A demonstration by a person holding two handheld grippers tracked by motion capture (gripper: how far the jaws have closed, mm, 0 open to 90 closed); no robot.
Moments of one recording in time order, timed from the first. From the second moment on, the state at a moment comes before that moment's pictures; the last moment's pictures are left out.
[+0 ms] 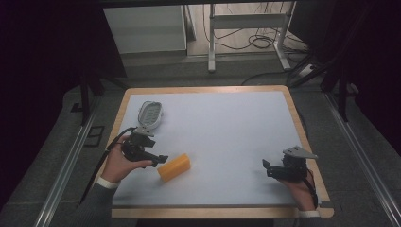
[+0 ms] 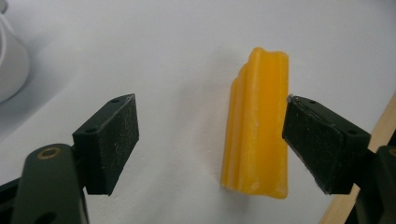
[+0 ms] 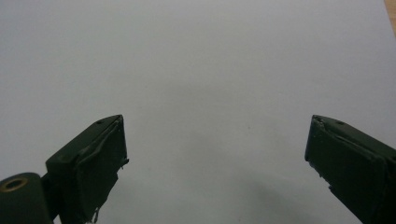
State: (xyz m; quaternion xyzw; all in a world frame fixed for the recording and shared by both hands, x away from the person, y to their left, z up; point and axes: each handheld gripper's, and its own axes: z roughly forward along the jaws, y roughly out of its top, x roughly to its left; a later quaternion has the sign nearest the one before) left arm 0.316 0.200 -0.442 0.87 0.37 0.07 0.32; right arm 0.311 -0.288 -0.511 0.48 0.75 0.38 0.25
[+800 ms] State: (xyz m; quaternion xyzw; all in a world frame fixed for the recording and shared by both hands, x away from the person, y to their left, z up) left arm 0.315 0.159 -0.461 0.90 0.34 0.05 0.27; right arm 0.310 -0.288 -0.511 0.48 0.75 0.37 0.25
